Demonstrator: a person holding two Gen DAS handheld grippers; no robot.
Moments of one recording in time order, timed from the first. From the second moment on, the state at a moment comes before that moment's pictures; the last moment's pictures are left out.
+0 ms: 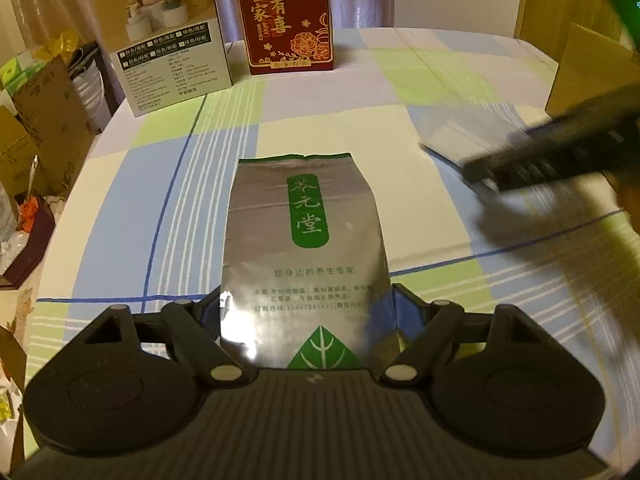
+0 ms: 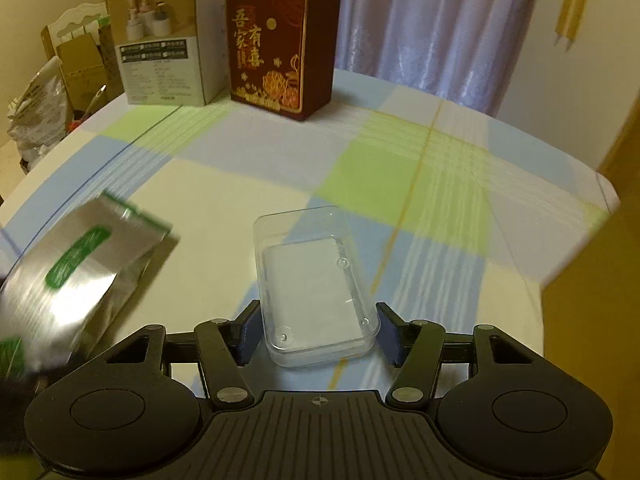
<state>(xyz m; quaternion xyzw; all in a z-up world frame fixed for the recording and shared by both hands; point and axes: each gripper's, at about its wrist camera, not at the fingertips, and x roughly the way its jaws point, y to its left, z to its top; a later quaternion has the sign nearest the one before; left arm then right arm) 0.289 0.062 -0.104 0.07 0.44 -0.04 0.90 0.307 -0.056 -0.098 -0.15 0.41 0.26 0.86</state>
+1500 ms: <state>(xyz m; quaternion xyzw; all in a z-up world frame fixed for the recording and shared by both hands) 0.140 -0.054 -0.090 0.15 0.49 -0.11 0.85 0.080 -0.235 -0.087 -0.10 0.44 0.20 0.87</state>
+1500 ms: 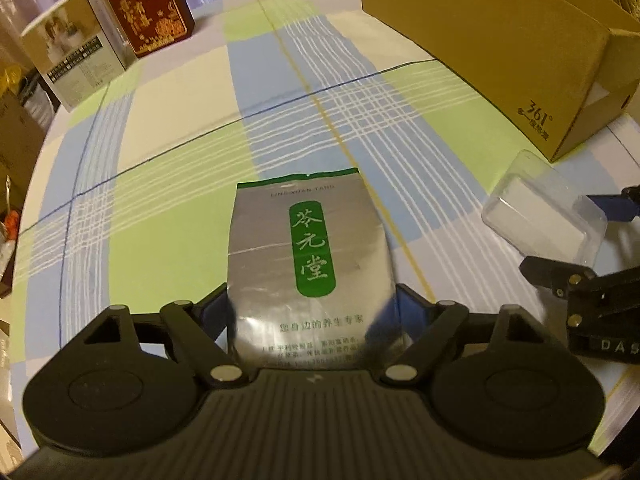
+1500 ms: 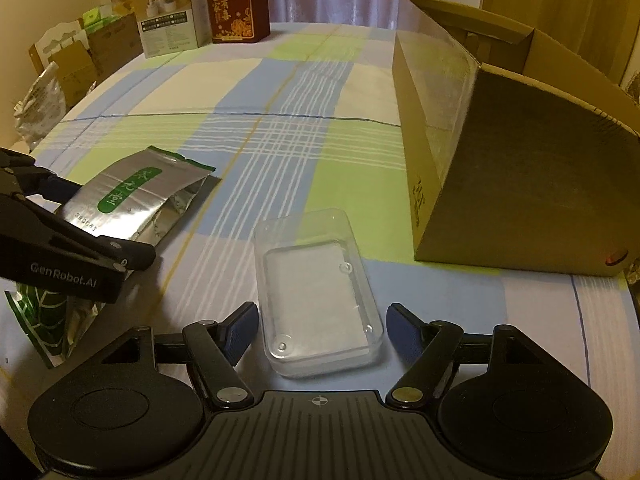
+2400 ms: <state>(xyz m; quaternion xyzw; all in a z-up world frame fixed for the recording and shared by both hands) 0.125 -0.046 -0.061 0.13 0.49 -0.14 0.85 0.087 -0.235 -0.065 -0.10 0.44 0.22 0.87</state>
